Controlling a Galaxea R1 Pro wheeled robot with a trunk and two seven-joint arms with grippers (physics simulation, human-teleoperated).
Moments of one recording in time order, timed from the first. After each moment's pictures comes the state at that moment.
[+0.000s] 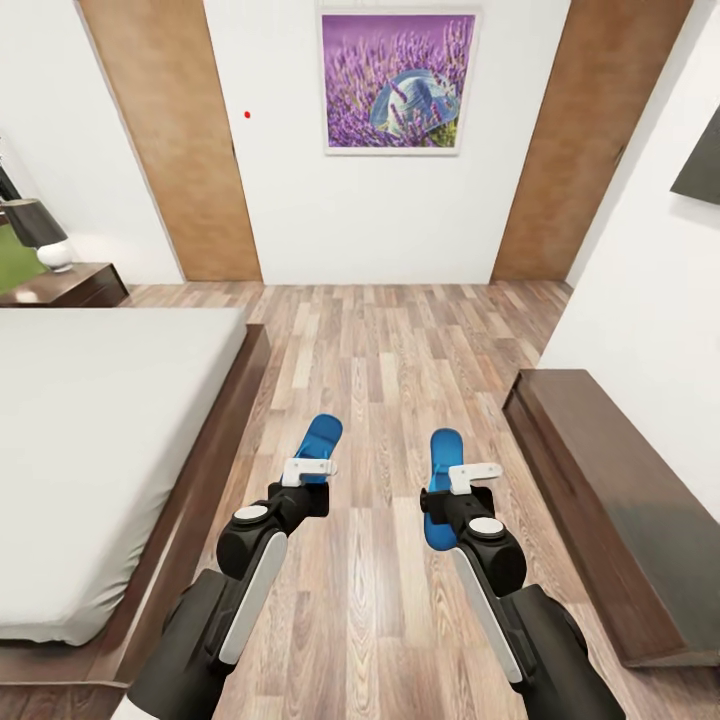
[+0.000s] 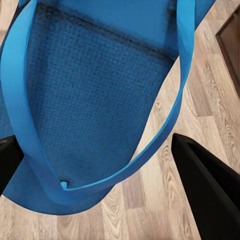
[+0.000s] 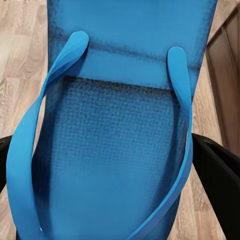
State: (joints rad) left arm -0.44 -0.13 -0.29 -1.50 0.23 0.78 0.26; right arm -0.40 0.05 0.29 -1.55 -0.08 0.79 -0.38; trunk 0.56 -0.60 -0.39
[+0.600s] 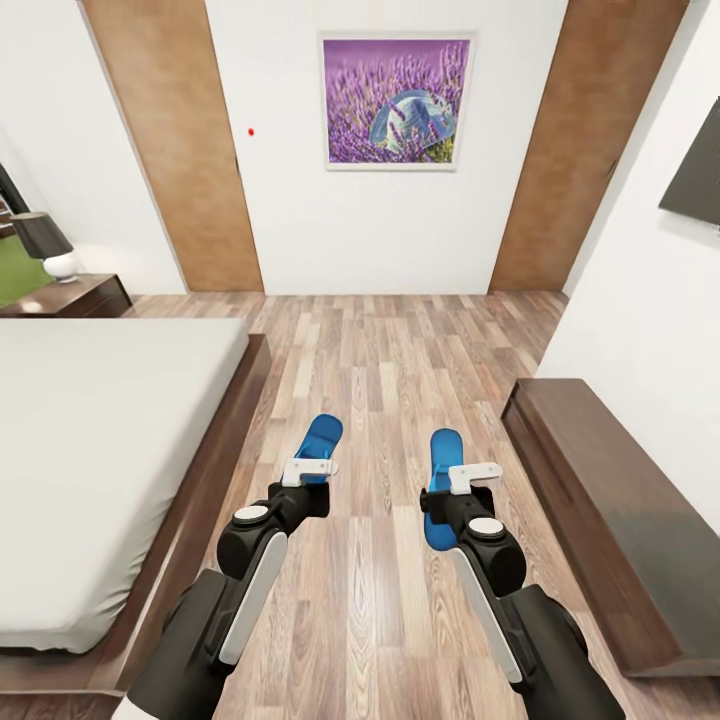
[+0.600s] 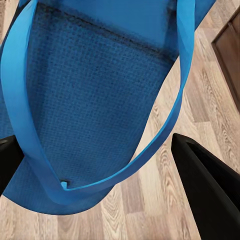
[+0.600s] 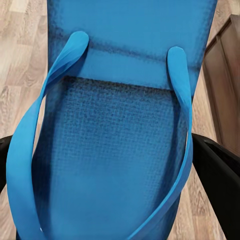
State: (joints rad) left arm -0.44 -0.13 -0.30 -1.50 0.23 0.78 0.26; right arm -0.40 0.05 0.29 -1.55 -0.08 0.79 -0.38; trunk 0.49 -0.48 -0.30
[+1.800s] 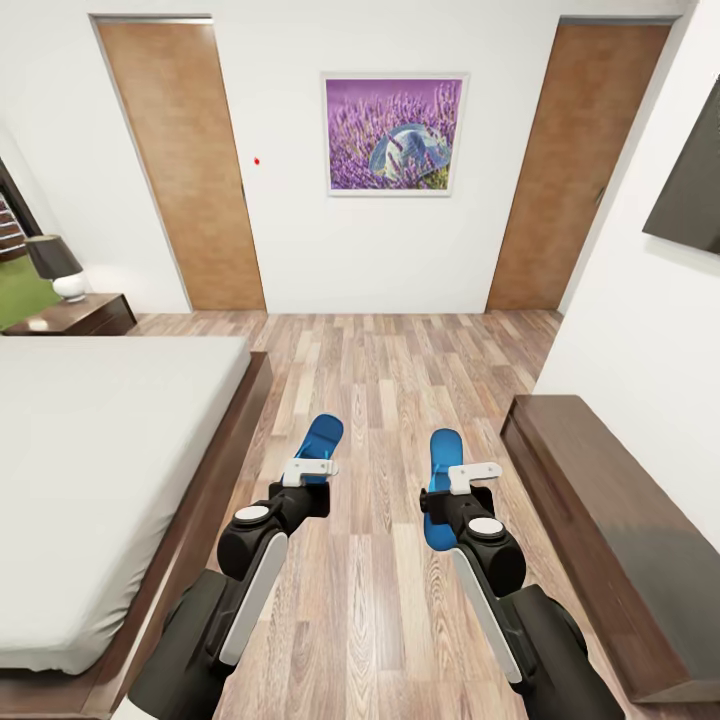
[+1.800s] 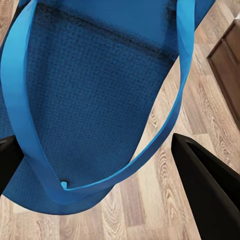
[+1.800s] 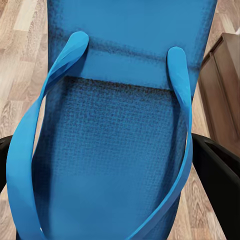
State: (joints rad) left arm -0.44 -0.12 -0.30 -1.50 0.23 0.77 0.26; right arm -0.40 0.05 0.29 -1.55 -0.08 0.79 -0.38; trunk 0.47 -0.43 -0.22
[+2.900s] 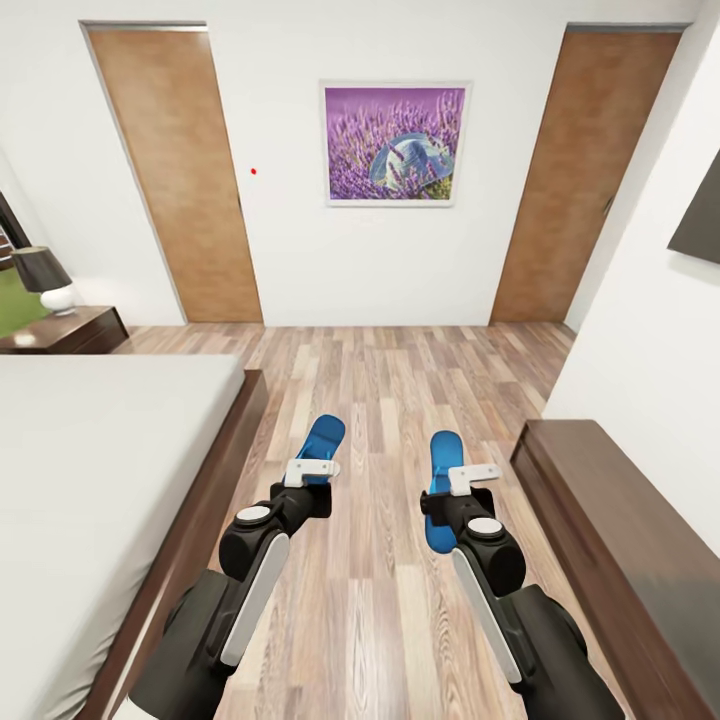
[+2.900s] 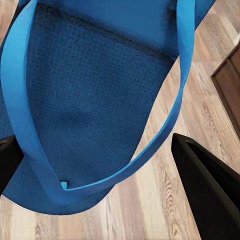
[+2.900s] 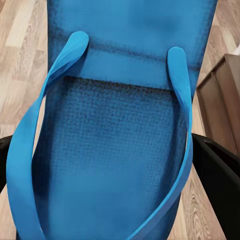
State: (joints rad) left arm -0.44 -0.13 -0.31 -1.50 0.23 0.77 0.26; right arm -0.40 0.05 0.29 -1.55 -0.08 0.81 -0.38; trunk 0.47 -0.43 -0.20
